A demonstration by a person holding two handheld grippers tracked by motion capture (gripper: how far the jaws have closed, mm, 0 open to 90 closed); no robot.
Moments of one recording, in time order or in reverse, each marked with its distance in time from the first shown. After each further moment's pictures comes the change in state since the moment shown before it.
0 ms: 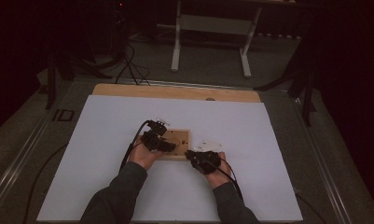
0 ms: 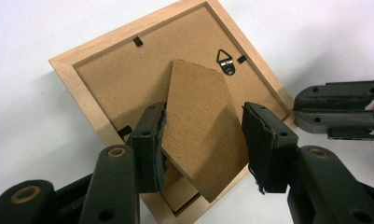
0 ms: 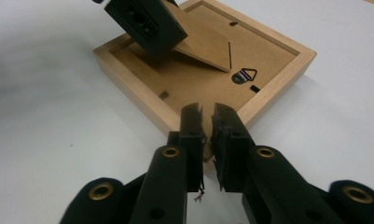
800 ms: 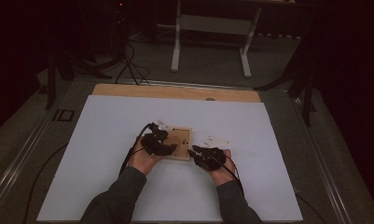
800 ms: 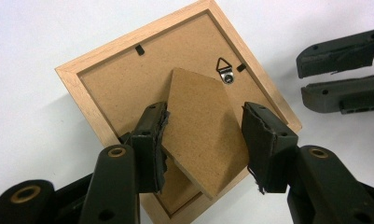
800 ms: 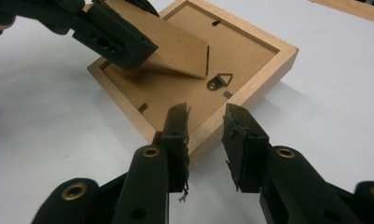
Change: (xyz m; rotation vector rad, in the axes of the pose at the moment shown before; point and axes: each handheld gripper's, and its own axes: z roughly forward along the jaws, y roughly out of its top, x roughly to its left) left arm -0.015 -0.011 -0.008 -0.106 0.073 0.123; right arm -0.012 0.005 -0.012 -0.036 -0.005 0.044
